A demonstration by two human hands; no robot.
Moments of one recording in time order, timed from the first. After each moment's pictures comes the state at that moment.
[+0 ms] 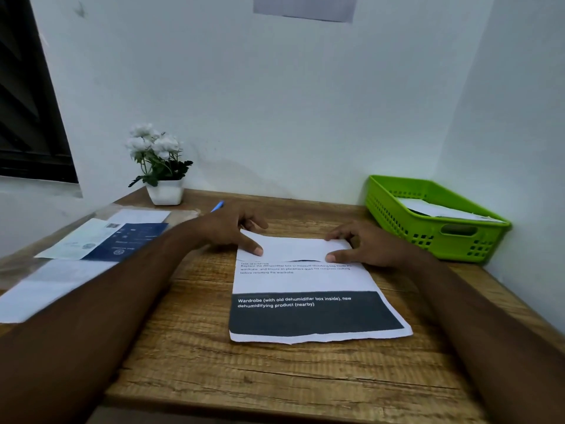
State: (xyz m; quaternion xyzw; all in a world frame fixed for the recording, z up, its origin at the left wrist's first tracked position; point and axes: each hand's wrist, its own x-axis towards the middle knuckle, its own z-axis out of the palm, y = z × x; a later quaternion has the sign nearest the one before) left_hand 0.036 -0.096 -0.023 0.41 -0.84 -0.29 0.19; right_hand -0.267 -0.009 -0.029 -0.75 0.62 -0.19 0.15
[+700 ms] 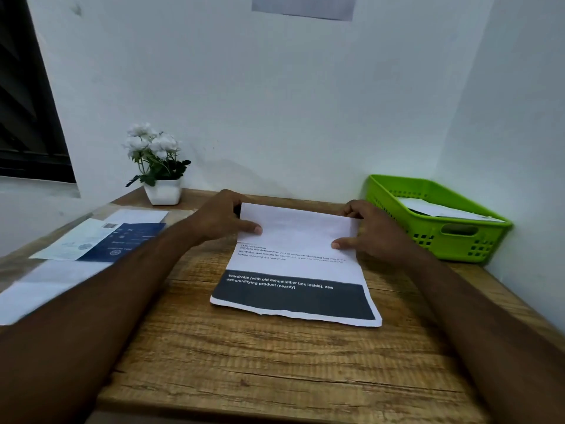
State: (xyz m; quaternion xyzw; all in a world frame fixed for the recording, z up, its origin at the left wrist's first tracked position) left_hand 0.032 -0.075 -0.007 0.38 -0.82 -0.26 0.32; right_hand -0.267 -0.012 -0.025 -0.71 0.62 -0.33 0.04
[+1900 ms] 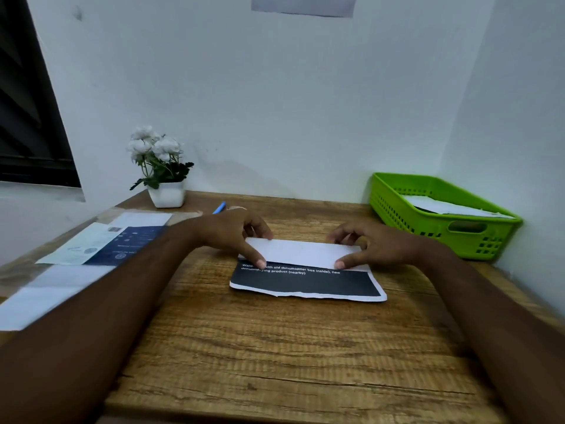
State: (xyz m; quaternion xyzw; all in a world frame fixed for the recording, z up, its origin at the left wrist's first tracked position) left_hand 0.034 -0.086 -0.011 0.38 -0.89 -0.24 0.09; right_hand -0.263 -0.001 -0.015 -0.77 0.59 -0.15 0.19
